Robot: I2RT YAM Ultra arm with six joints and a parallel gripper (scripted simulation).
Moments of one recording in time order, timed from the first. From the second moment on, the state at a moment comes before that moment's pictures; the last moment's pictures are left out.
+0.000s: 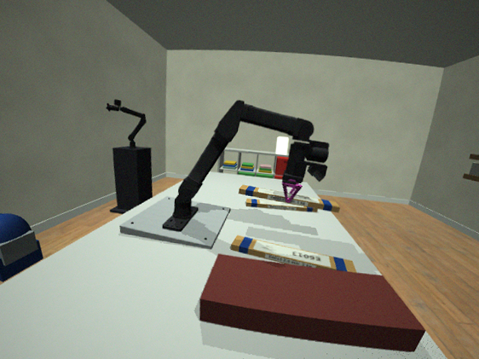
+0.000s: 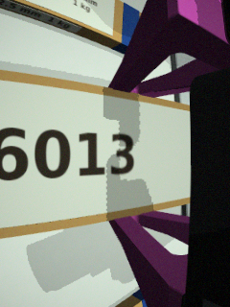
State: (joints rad) arm 0.08 2.04 1.92 -1.46 0.00 0.22
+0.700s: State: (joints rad) arm 0.20 2.04 1.92 -1.46 0.00 0.34
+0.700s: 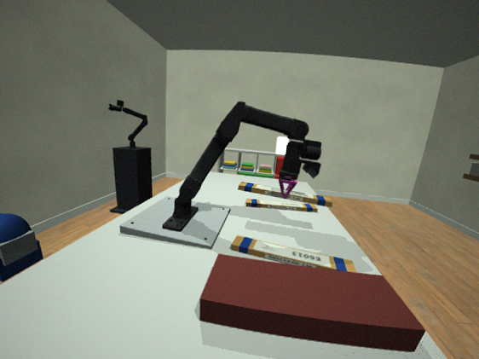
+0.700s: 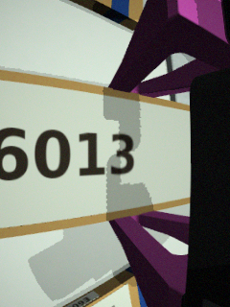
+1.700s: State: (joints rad) arm 0.20 2.04 2.02 -1.54 0.00 0.35
